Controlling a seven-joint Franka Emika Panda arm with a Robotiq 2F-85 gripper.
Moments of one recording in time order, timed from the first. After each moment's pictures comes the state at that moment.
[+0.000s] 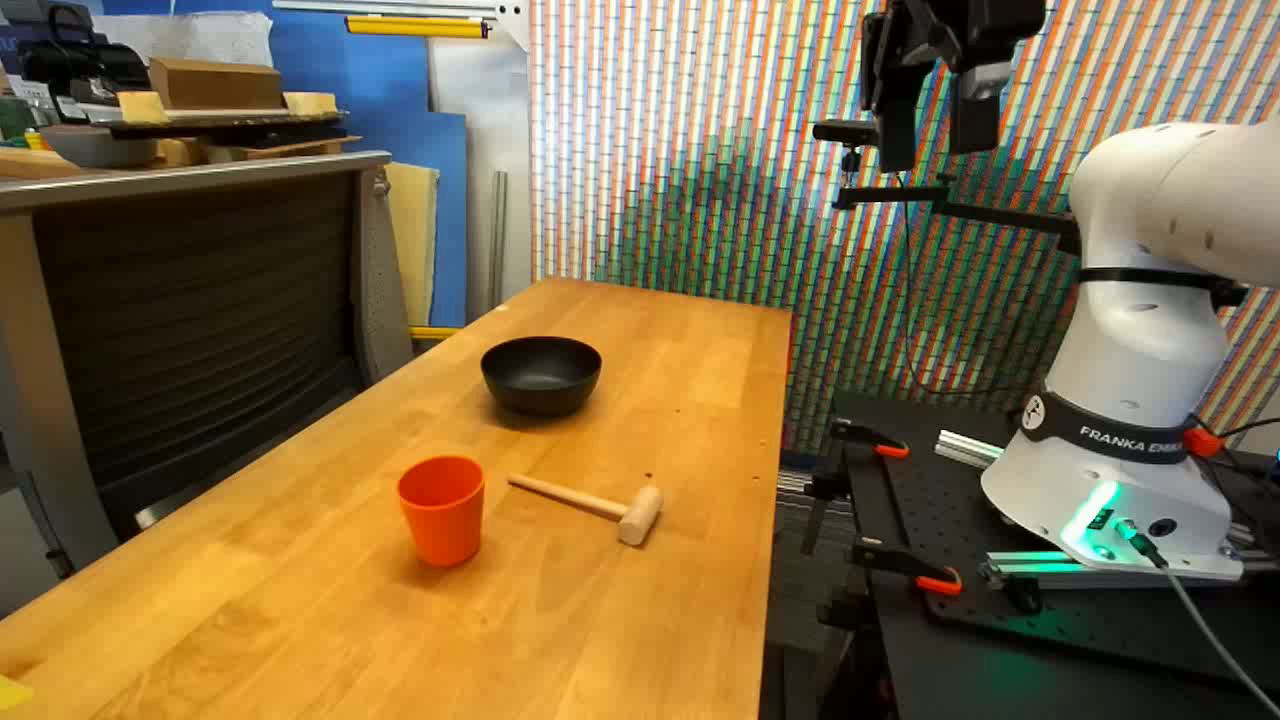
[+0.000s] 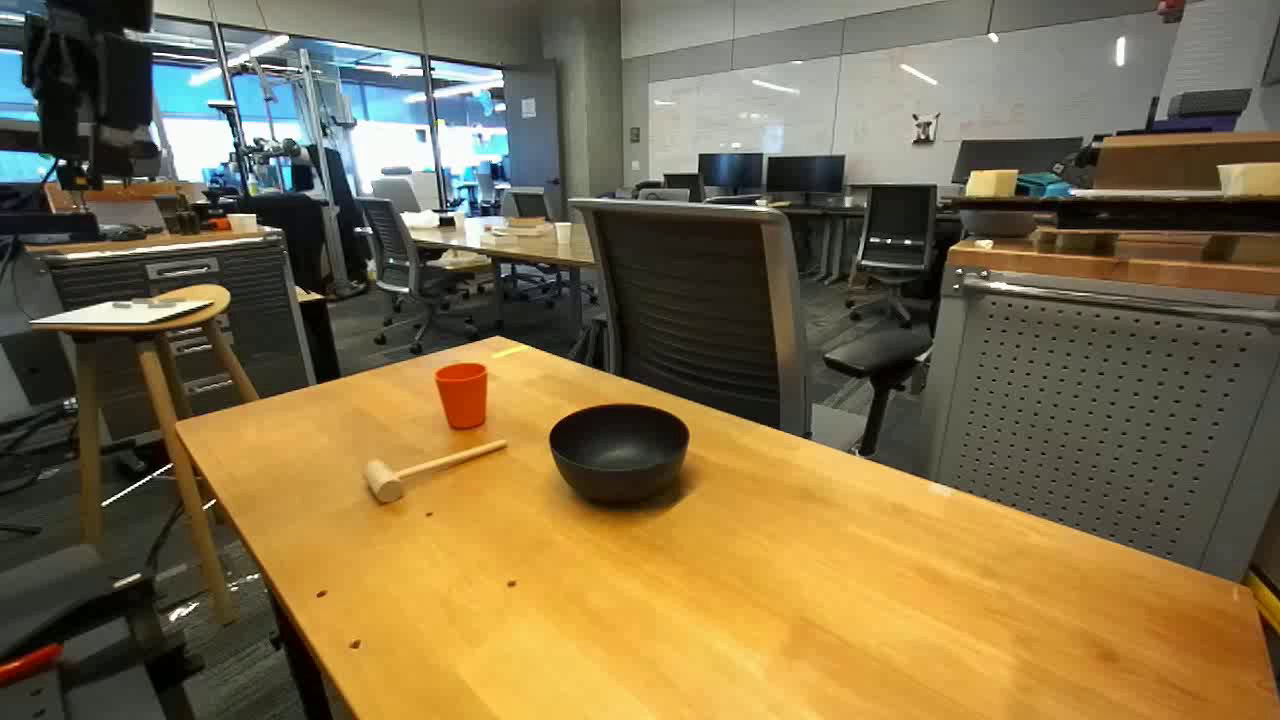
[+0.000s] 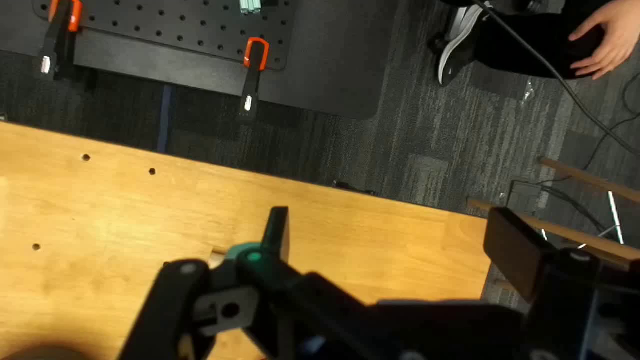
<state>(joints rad) 0.24 -0.63 0.14 -2.42 0.30 1.63 0.07</state>
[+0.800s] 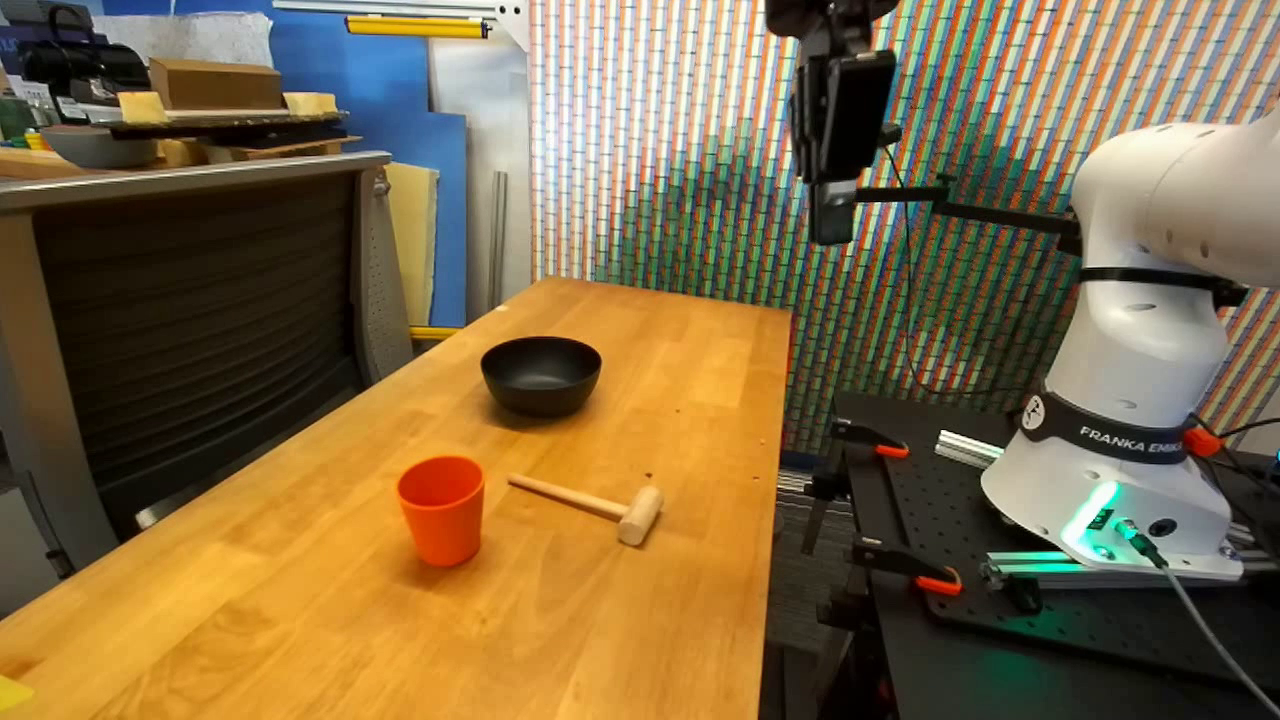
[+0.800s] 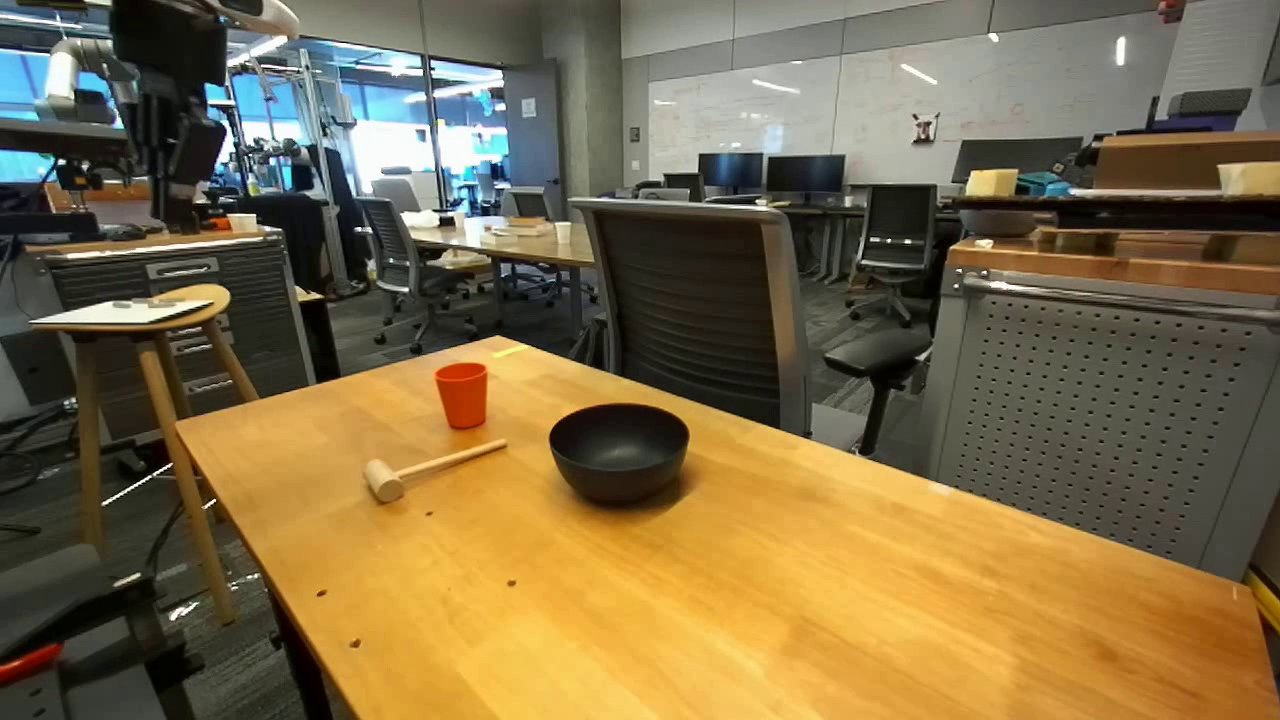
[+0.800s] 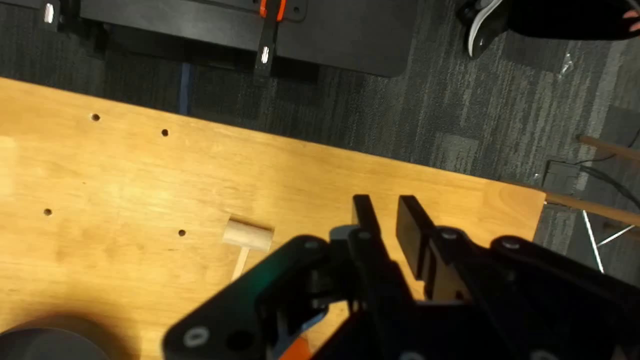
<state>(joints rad) 0.21 -0.46 0.19 -2.39 0.25 1.79 0.09</state>
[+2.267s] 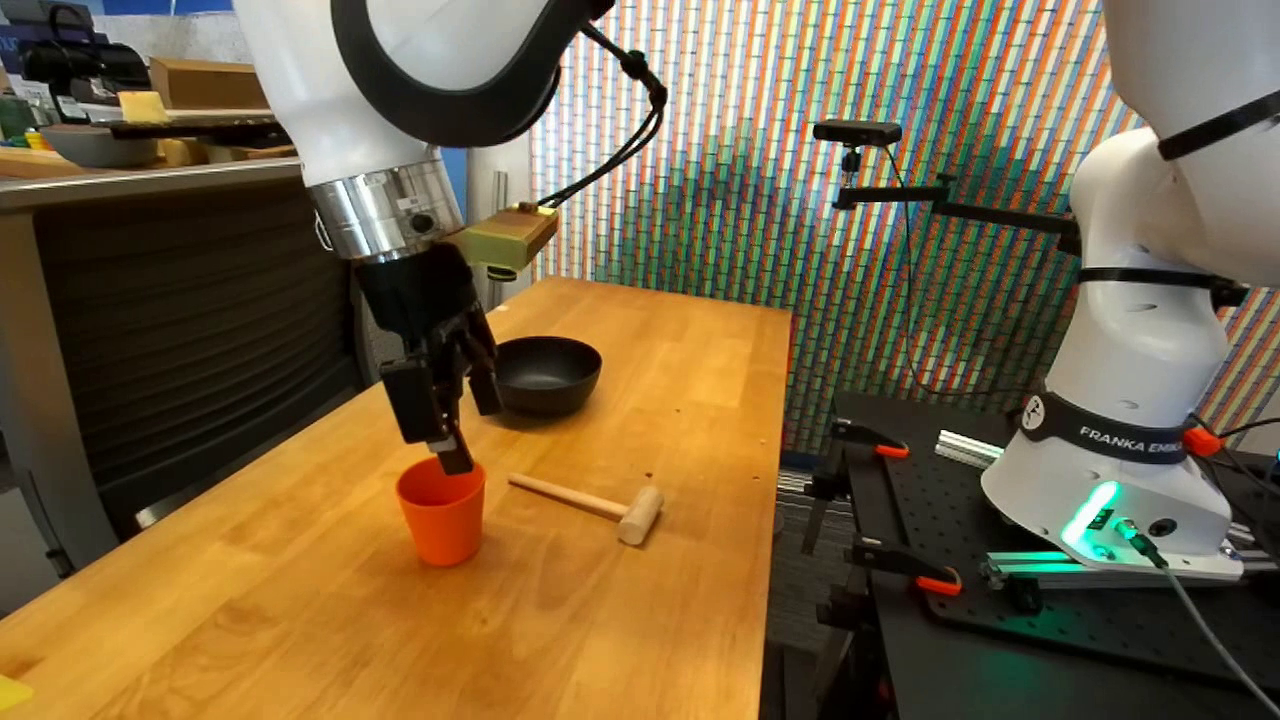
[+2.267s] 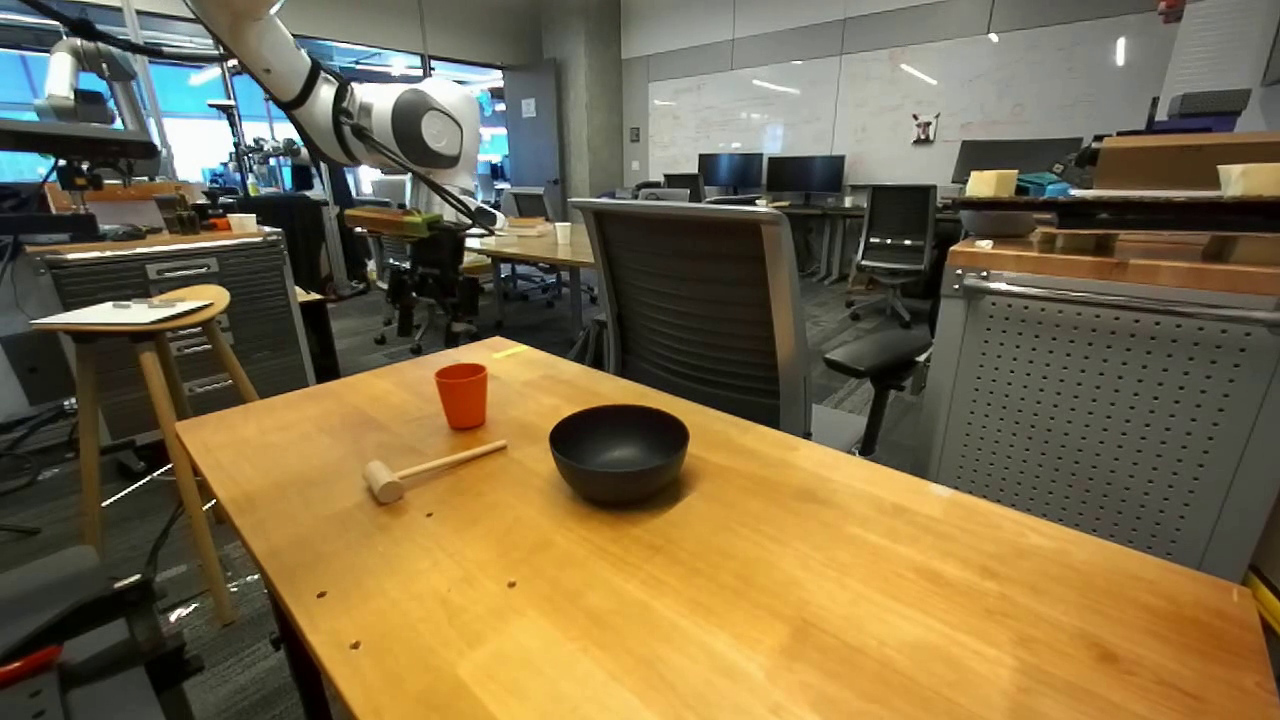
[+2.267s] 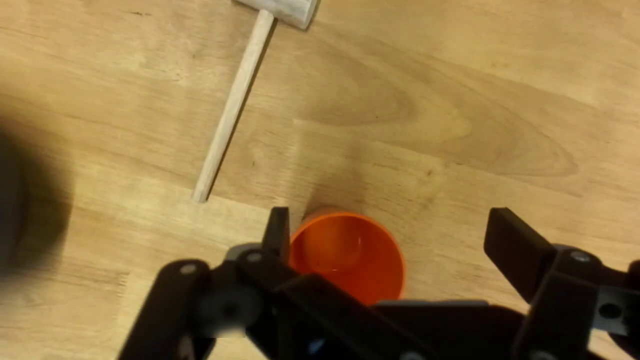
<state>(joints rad) 0.23 0.56 0.17 -1.65 -0.03 1.97 0.14</state>
